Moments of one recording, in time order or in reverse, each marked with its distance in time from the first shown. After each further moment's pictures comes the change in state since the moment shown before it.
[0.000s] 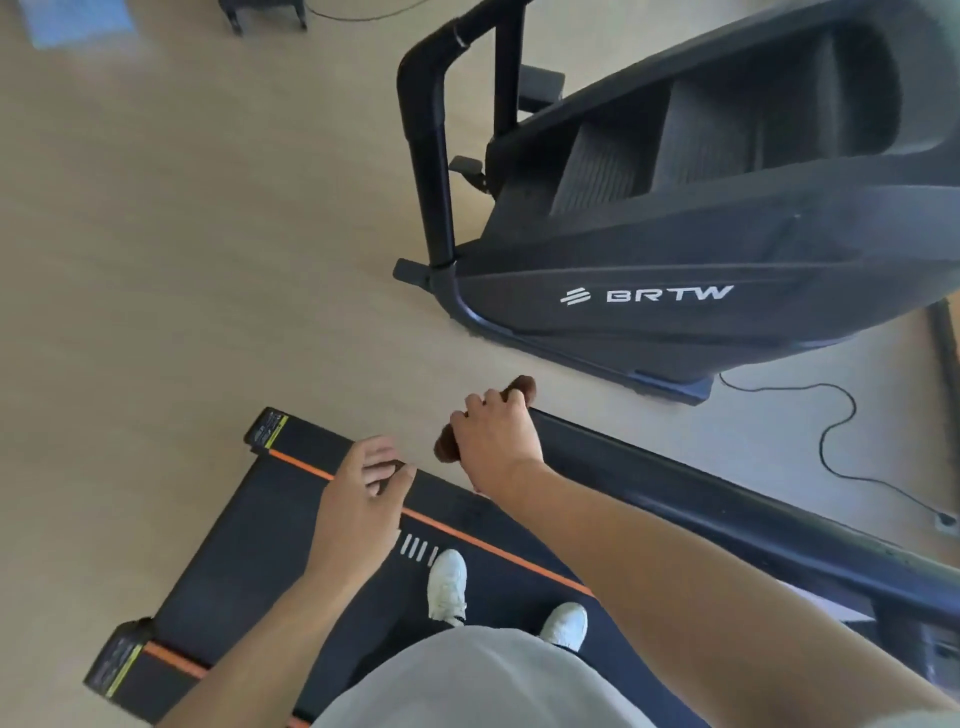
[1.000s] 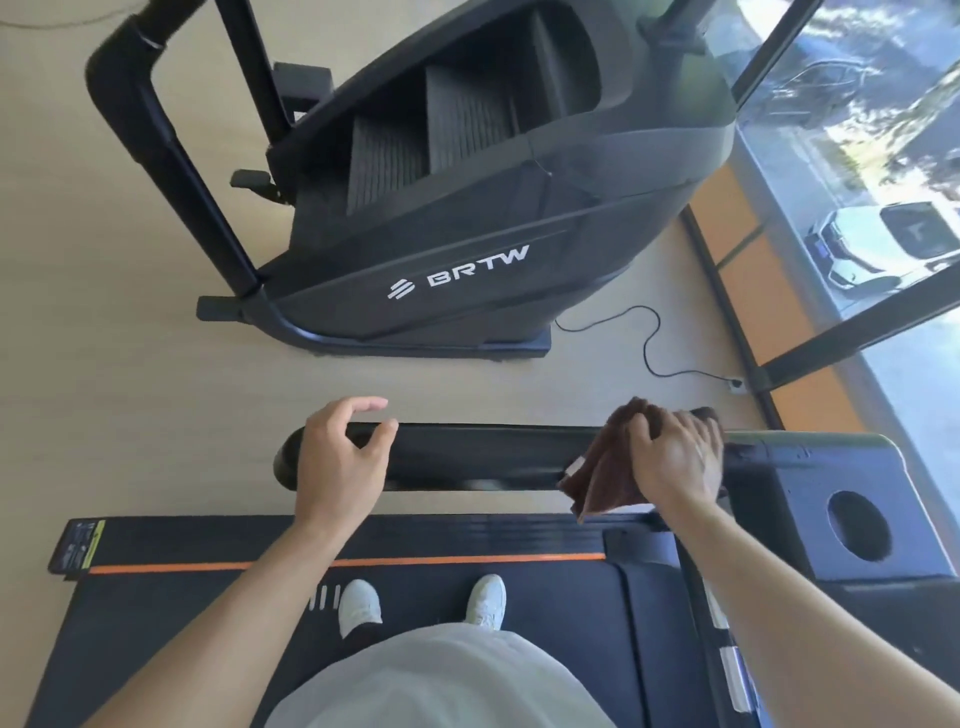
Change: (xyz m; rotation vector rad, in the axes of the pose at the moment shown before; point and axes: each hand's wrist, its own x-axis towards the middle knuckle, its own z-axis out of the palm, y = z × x) left_hand 0.010 0.087 0.147 0.175 -0.164 0.387; right_hand -0.262 0.225 0.126 0.526 0.222 1.261
